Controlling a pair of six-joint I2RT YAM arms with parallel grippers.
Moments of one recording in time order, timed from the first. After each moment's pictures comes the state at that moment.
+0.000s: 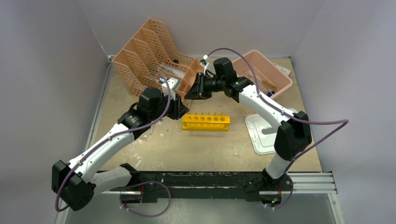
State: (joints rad) left arm -0.60 1.08 0.91 -0.23 0.21 -0.30; right arm 0.59 1.70 1.47 -0.36 -0.60 0.72
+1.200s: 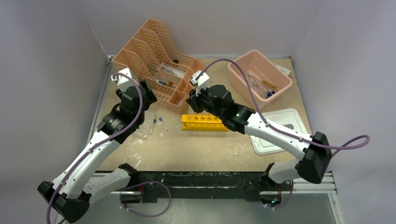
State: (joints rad) left arm -0.56 0.95 1.05 -0.52 -0.70 -0.59; right arm 0.90 1.39 1.18 -0.06 0.13 0.10
